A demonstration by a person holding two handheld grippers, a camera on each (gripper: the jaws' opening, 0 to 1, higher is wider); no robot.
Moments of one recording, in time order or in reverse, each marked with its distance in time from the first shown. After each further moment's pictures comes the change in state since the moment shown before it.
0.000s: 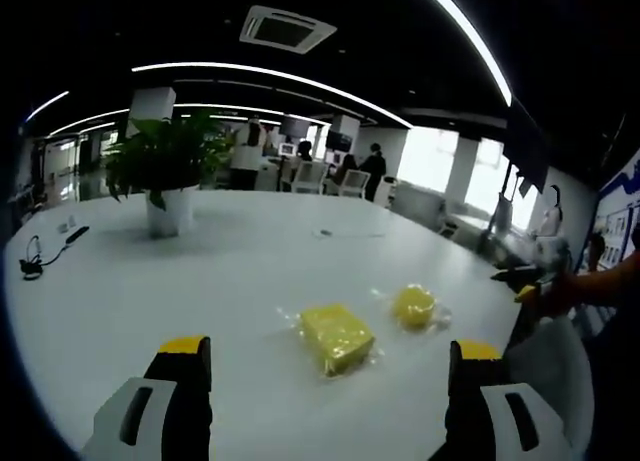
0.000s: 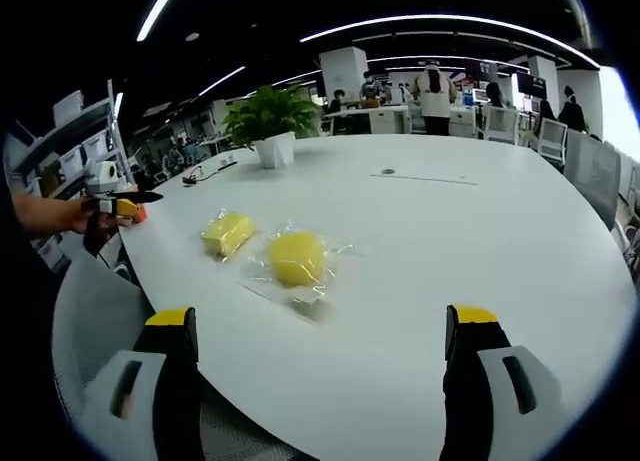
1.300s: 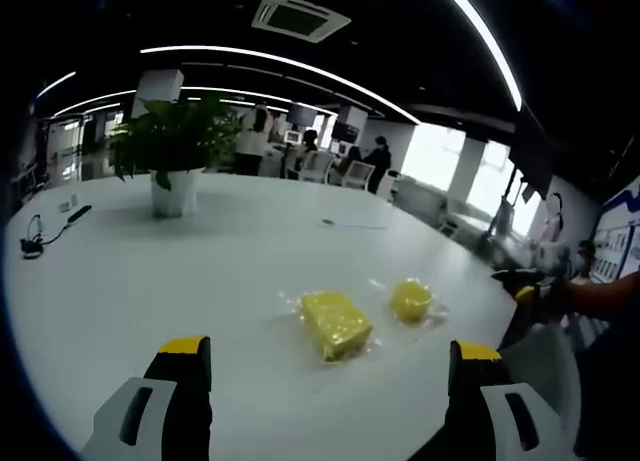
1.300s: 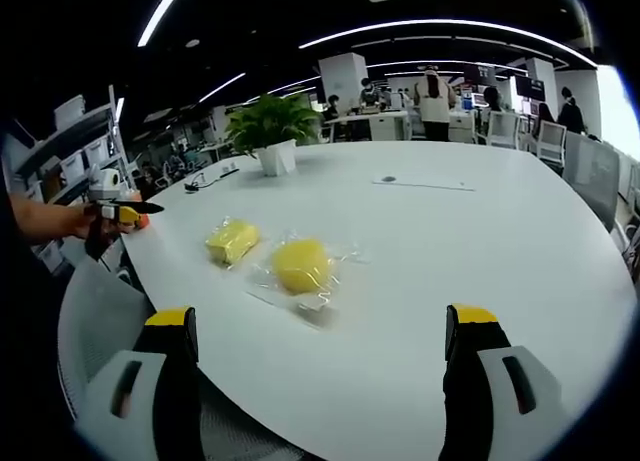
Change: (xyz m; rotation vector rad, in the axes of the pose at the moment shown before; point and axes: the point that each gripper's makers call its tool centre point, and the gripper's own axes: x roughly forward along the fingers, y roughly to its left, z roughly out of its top) left arm -0.009 0.005 -0.007 -0.071 0.039 0.001; right arm -0.006 0.007 0.008 -0.001 -0.027 0.003
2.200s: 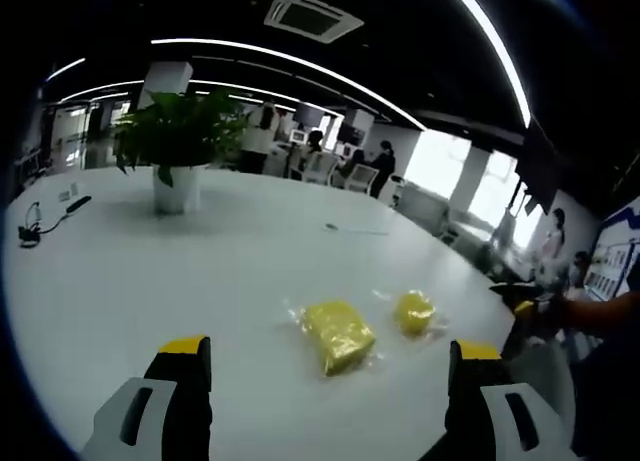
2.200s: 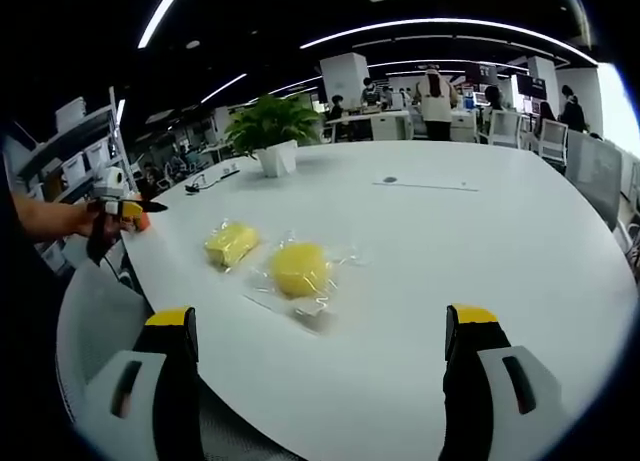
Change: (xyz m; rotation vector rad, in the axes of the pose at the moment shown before) left arm 0.013 0.005 0.015 -0.047 -0.005 -0.009; right arm 0.007 -0.006 0.004 0.007 -0.001 0.012
